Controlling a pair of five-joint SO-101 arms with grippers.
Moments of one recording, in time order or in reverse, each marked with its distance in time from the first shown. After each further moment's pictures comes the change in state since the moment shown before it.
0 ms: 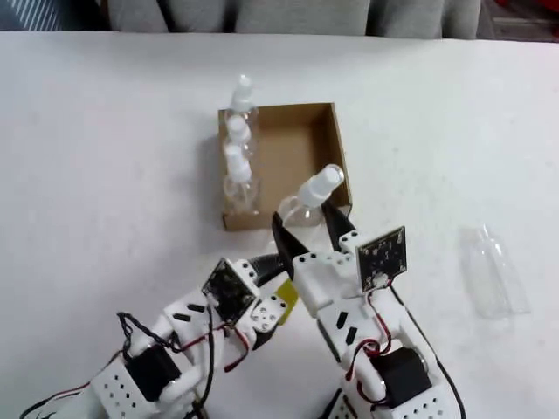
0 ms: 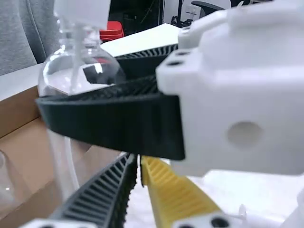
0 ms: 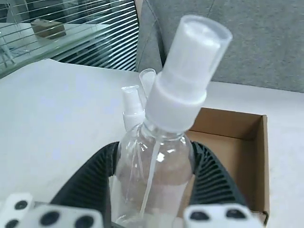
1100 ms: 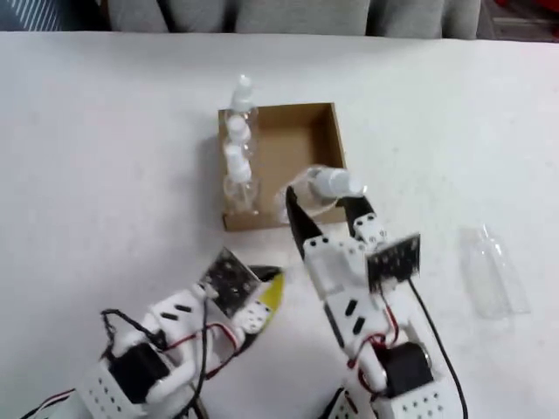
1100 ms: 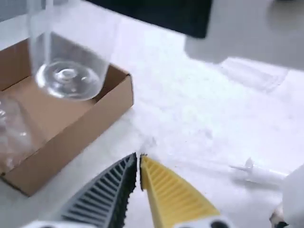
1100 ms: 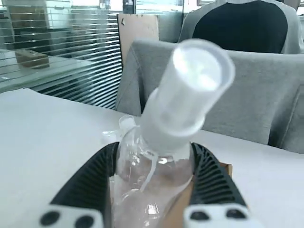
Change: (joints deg) left arm -2.6 0.0 -8.4 23.3 -0.1; right arm 6.1 8.2 -2.0 -14.5 7.3
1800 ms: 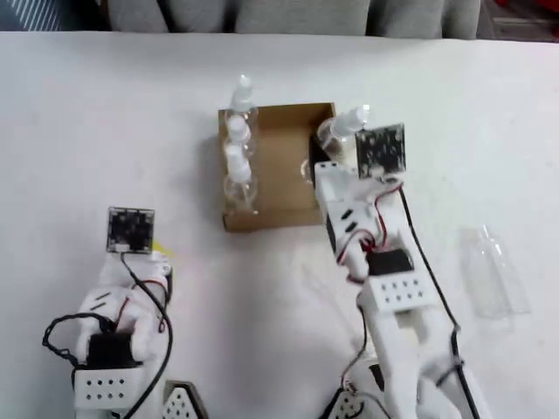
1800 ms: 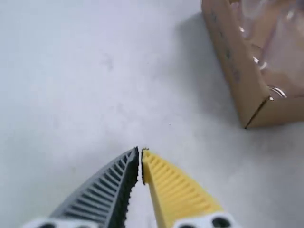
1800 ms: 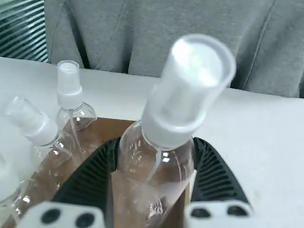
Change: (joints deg) left arm -50.5 0.0 9.4 -0.3 -7.4; right arm 10.6 56.9 -20.0 -22.9 0.8
